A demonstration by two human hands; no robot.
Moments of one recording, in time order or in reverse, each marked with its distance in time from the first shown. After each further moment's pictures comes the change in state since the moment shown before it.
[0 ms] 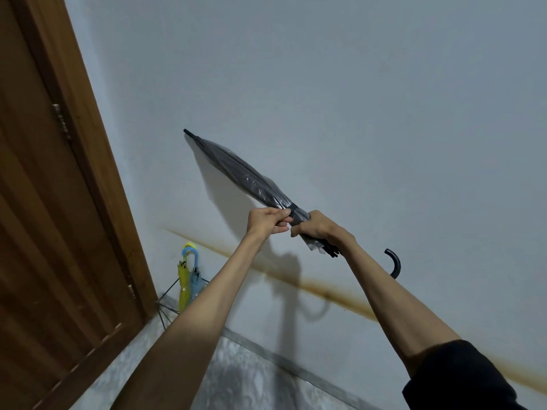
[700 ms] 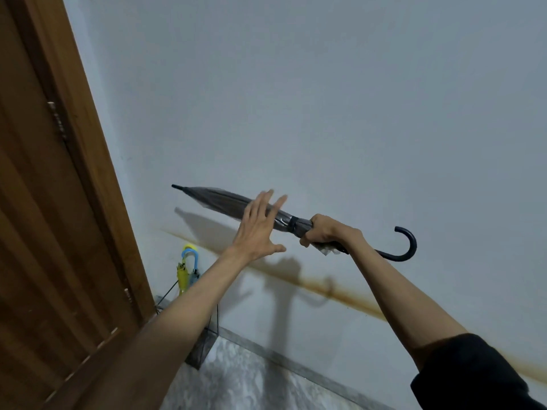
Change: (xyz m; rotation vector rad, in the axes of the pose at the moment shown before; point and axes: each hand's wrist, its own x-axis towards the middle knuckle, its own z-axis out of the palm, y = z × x) left_hand 0.007 -0.018 -0.064 1.425 -0.023 0.806; right_hand -0.008 -0.023 0.008 -0.389 -0.065 0.126
